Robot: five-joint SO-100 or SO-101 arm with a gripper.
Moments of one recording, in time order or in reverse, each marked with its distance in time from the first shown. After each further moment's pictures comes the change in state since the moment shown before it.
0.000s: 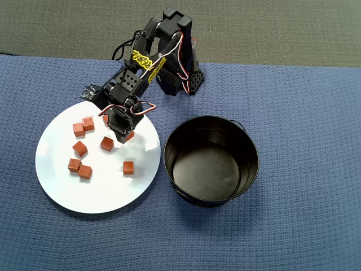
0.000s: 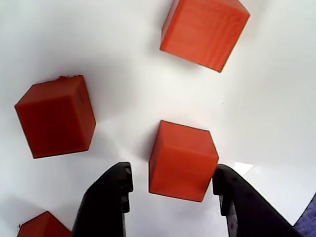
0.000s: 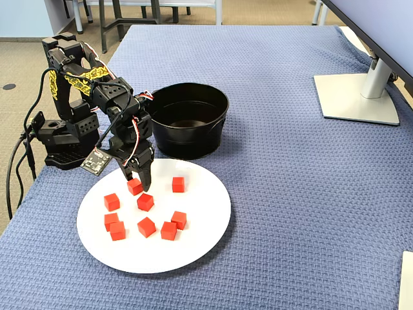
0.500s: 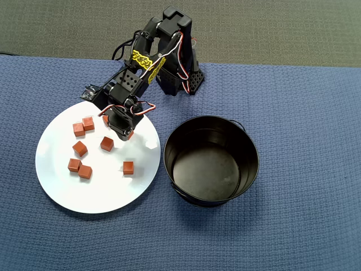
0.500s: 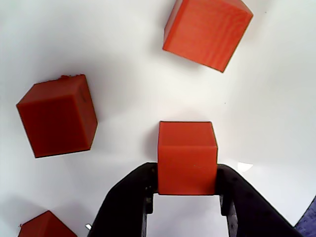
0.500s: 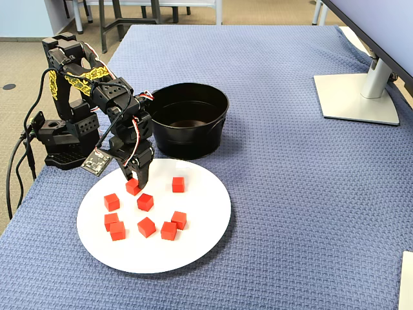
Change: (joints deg) arm 0.0 -0.4 -0.3 0.0 0.0
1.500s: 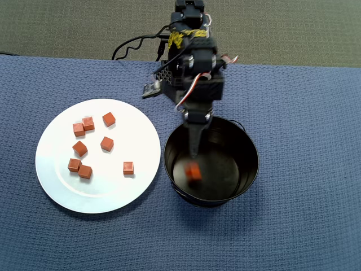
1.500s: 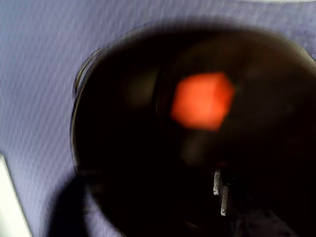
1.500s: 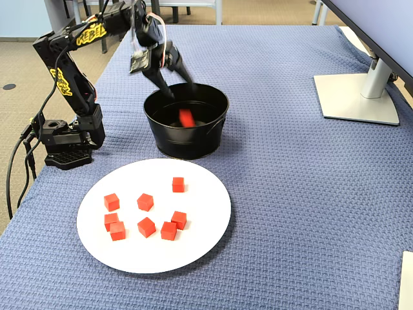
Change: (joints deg) arm -42.1 21.1 -25.6 19.4 15.6
